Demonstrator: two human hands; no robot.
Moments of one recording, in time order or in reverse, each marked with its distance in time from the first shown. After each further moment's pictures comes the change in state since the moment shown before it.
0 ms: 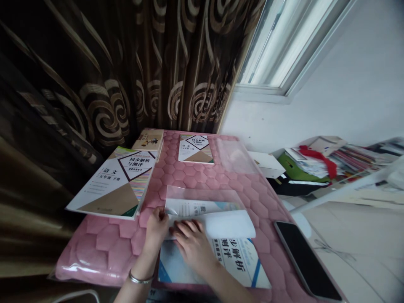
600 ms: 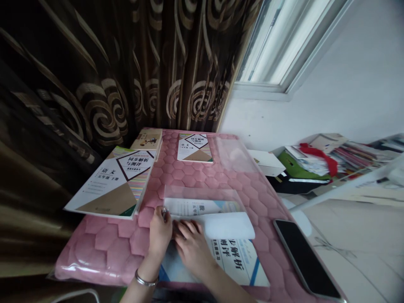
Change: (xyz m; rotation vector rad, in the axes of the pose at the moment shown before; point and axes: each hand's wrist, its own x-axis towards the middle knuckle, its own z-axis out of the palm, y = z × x) left_hand -0.016 0.012 0.012 0.164 0.095 0.105; right_hand -0.007 -0.001 0.008 0.025 0.036 0.005
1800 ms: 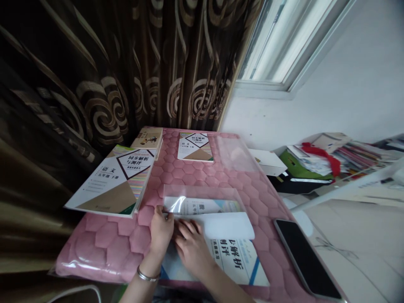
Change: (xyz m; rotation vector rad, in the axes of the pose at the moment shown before) left_hand 0.000 0.002 0.005 0.038 -0.010 -0.118; right_hand -0.004 0.000 0.002 0.031 -0.020 0.004
